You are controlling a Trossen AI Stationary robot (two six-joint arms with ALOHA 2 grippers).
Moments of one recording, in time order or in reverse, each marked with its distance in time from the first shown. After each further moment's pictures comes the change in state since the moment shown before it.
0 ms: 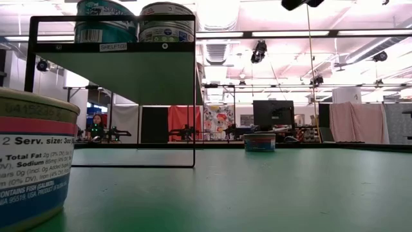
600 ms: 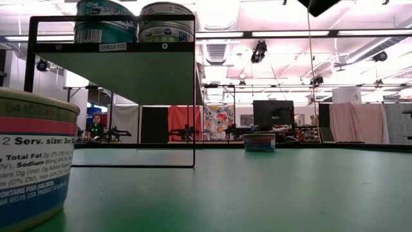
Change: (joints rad) left arm -0.002 0.041 -0.003 -0.141 0.060 -0.197; right arm -0.046 -0.164 -0.136 -0.019 -0.131 -0.130
